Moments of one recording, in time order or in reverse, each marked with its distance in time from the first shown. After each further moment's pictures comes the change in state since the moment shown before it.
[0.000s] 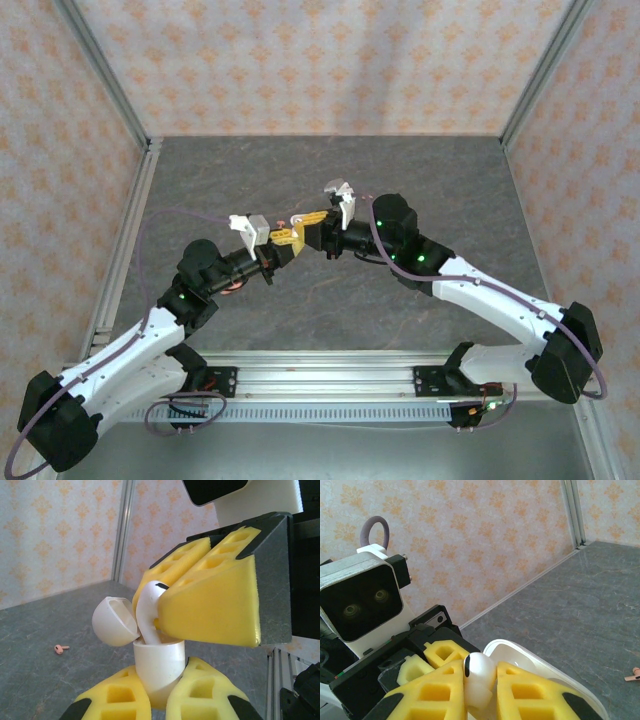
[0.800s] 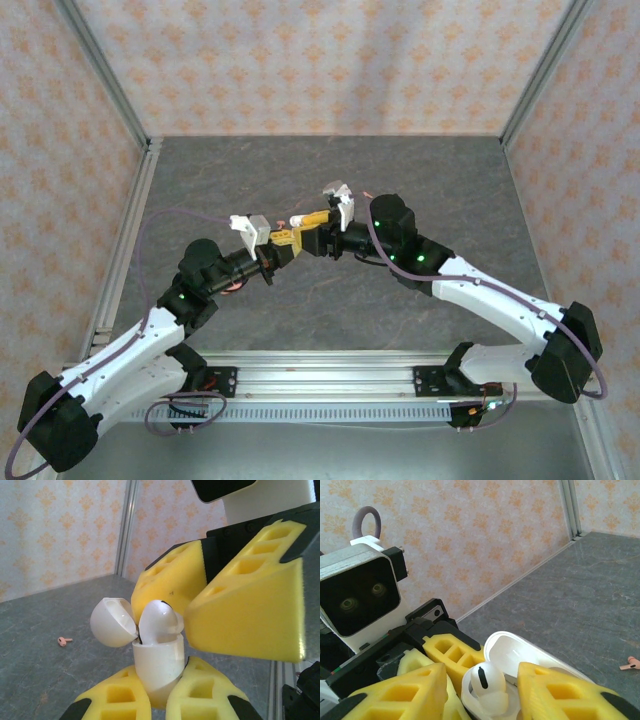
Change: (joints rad) left arm 0.000 -0.001 0.000 -0.030 -0.008 0.001; right arm 0.005 0.002 0.011 -0.050 0.019 -0.008
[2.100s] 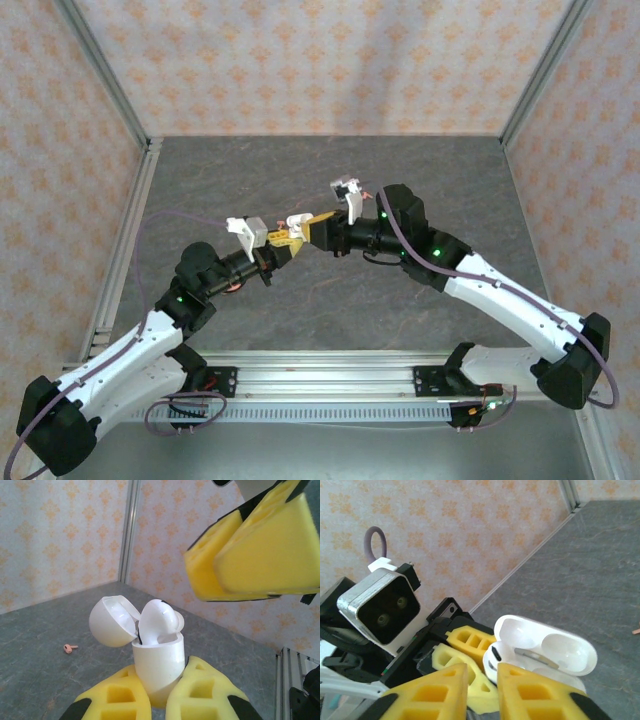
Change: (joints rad) left arm 0.000 -0.028 -0.018 0.016 -0.014 0.026; right arm 0.002 -0.045 0.134 -0.263 -0.011 0.141
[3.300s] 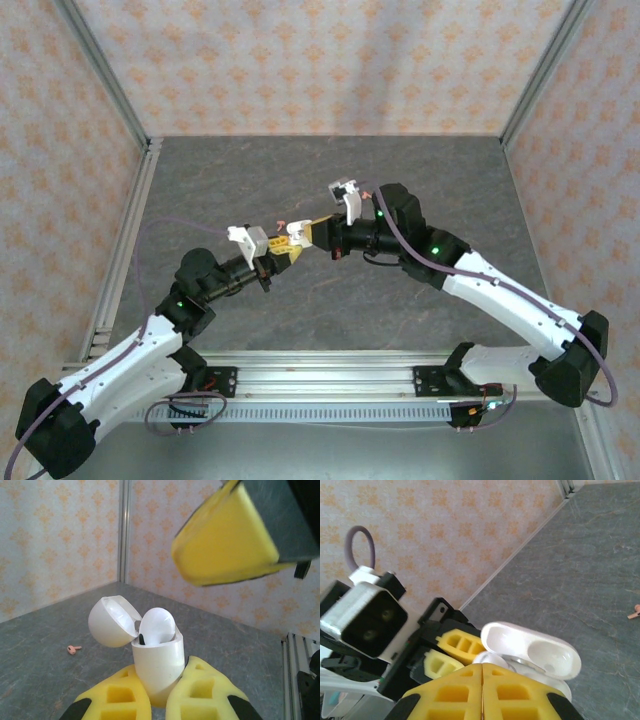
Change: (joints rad) left arm 0.000 -0.026 -0.061 0.034 0.026 0.088; right arm 0.000 0.016 0.025 -0.060 0.009 -0.001
